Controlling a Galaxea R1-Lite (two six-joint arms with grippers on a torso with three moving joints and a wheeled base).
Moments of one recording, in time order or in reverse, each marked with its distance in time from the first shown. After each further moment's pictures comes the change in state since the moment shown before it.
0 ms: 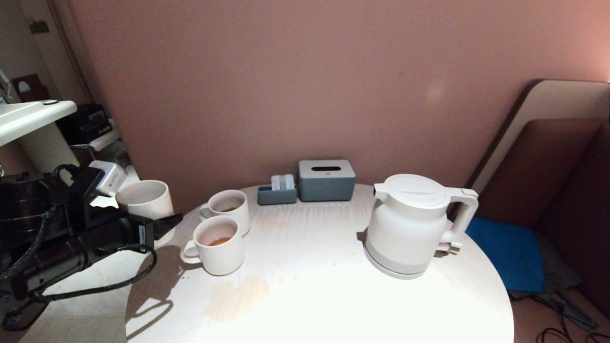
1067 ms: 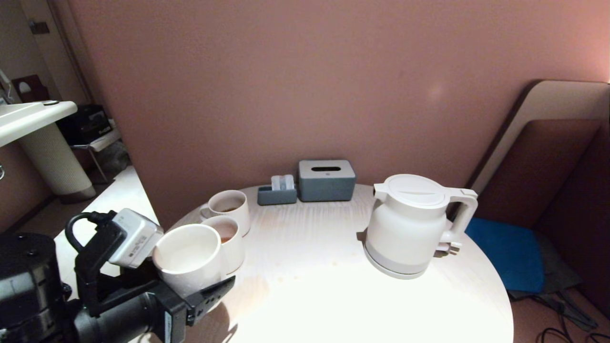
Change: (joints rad) left arm -0.564 -0.236 0.167 0.059 0.218 -0.093; right arm 0.000 0.000 0.000 0.000 0.000 0.000
